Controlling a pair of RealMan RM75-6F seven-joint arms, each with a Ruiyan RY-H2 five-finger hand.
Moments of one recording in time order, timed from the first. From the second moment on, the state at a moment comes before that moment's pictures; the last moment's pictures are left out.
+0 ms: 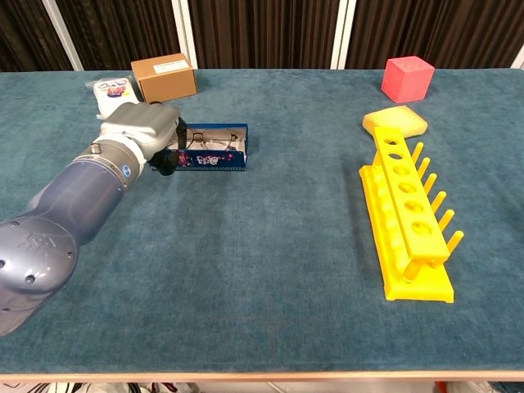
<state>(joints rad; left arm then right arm) -0.85 -2.01 -0.35 -1.12 0.78 1.19 0.89 0.08 -1.13 0.06 -1.72 -1.38 1.38 -0.07</state>
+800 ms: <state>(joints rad) -0.84 -2.01 -0.34 -1.09 0.80 1.18 0.87 0.08 -1.13 0.06 -1.72 -1.37 1.37 -0.08</state>
